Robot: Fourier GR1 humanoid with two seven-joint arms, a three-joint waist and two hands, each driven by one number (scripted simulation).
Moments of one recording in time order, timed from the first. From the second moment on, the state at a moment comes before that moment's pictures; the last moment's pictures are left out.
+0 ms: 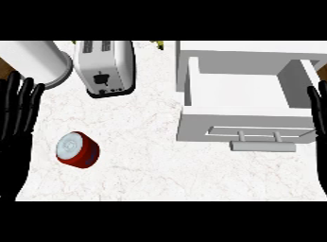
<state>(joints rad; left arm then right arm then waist) -0.02 0.11 -0.02 -2.10 0.02 -0.01 -0.01 0.01 -0.09 -0.01 -2.10 0.01 -0.04 -0.02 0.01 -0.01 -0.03</state>
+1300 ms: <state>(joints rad) 0.27 0.14 0.27 -2.21 0.24 -0.06 0.32 0.09 -0.09 -0.10 -2.04 -0.05 -0.03 0.15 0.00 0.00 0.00</state>
